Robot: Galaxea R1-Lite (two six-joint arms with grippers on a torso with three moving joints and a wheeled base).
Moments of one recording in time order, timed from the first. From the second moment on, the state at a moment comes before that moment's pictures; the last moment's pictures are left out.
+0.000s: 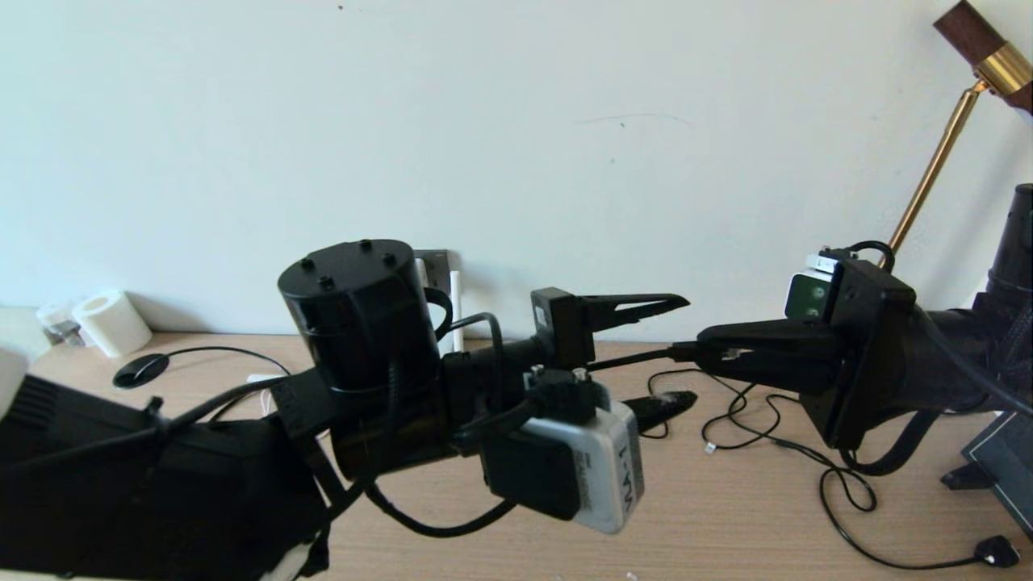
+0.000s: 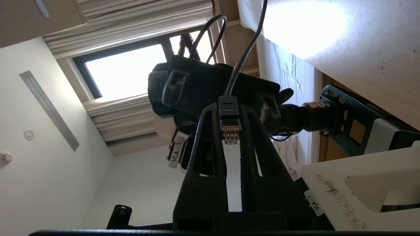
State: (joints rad) left arm -0.83 1.78 -0.90 -1.00 -0.48 1.21; right arm 0.34 1.45 -0.80 -0.51 1.02 1.49
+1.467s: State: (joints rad) left arm -0.84 1.77 -0.88 -1.00 -0.48 1.21; right arm 0.35 1.45 -0.79 -0.51 1.02 1.49
